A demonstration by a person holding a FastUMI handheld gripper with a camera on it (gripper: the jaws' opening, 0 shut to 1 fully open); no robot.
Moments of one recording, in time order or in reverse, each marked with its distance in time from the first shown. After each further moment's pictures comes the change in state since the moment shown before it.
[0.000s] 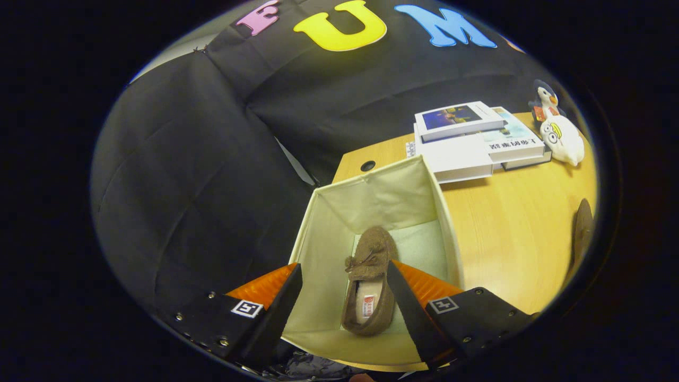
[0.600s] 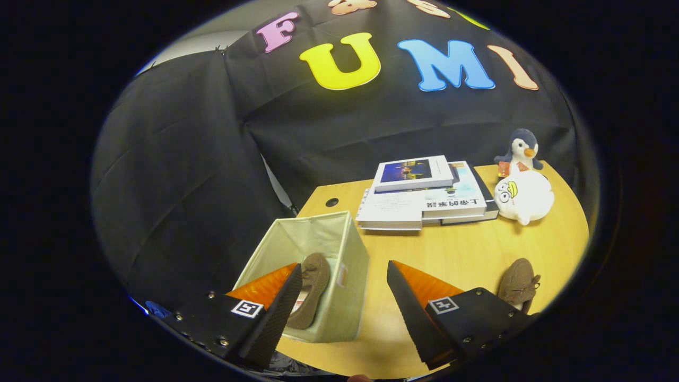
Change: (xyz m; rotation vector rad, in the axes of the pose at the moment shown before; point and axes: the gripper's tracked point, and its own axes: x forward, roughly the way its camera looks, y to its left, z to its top) arm -0.098 -0.095 0.051 -0.151 -0.130 -0.125
